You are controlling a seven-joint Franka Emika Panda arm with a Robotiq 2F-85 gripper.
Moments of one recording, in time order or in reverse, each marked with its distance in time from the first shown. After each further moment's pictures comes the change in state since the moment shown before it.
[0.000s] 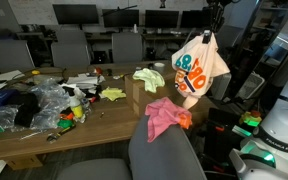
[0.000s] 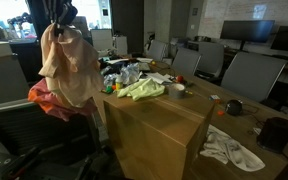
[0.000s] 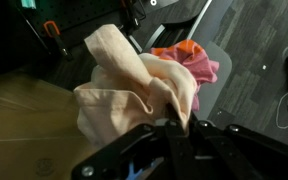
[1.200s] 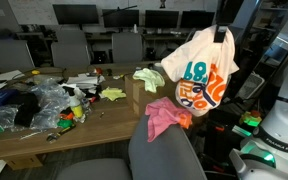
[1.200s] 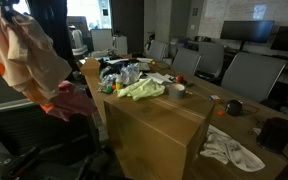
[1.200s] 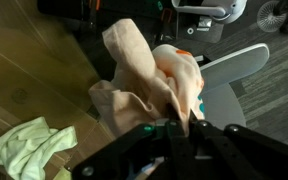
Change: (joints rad) arm 0.260 -0.017 0.271 0.122 -0.159 -0.094 -0.067
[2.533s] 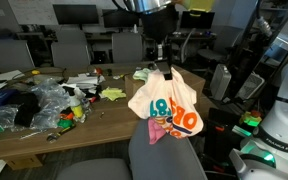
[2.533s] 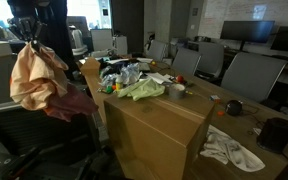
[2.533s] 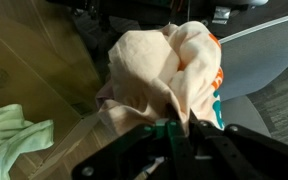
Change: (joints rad) arm 0.050 0.539 0.115 0.209 -0.141 0.093 0.152
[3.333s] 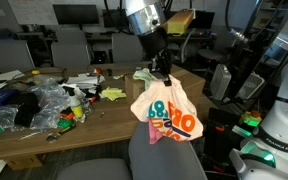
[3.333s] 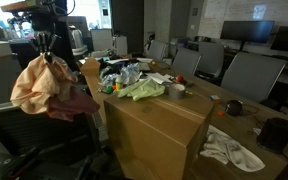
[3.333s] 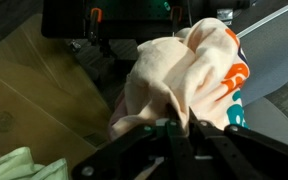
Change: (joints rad) arm 0.000 0.103 -0.091 -0.001 0.003 -0.022 0.105
